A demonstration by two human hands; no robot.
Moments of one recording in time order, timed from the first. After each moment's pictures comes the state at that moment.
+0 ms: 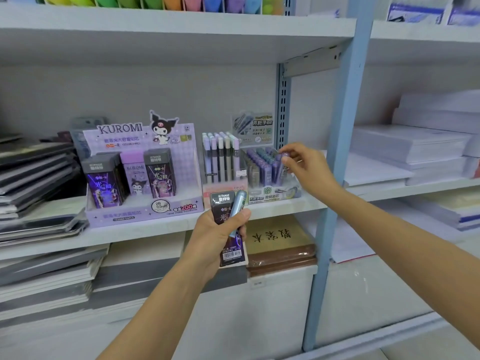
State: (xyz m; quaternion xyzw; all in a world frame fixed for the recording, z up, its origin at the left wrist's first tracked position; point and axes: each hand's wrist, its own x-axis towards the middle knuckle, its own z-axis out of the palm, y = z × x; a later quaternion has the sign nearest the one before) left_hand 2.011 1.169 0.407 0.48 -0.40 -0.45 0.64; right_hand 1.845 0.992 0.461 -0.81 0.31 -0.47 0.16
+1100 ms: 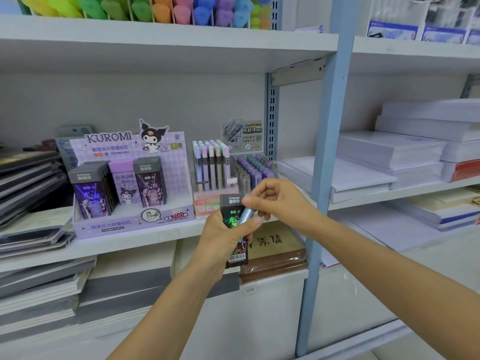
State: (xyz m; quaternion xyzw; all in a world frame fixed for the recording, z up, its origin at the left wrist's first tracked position) left_hand 1.992 1.151 0.410 0.48 -0.46 -0.40 0.63; right_hand 1.858 1.065 0.448 -0.78 0.24 -0.38 0.43
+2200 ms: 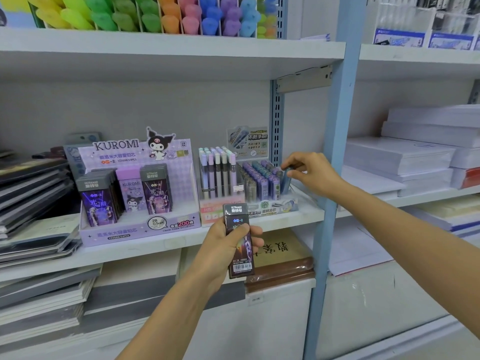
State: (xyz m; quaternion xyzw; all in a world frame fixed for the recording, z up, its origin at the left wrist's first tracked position) left_hand 2.005 1.154 0.409 0.45 -0.45 -0.46 0.62; right_hand 1.828 0.981 0.491 -0.85 0.35 -0.38 0.11
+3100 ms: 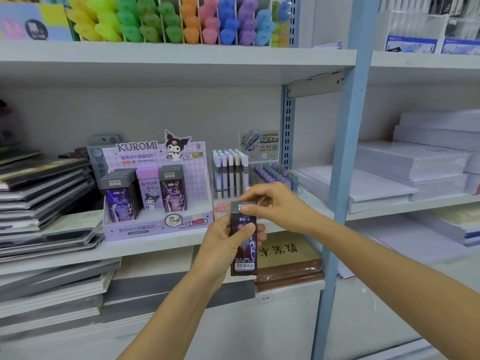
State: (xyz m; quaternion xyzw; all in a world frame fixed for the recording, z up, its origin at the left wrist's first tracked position) left_hand 2.012 1.178 0.420 0.45 -0.45 -0.42 0.64; right_hand 1.889 1.070 0.468 -0.90 0.18 -0.32 0.25
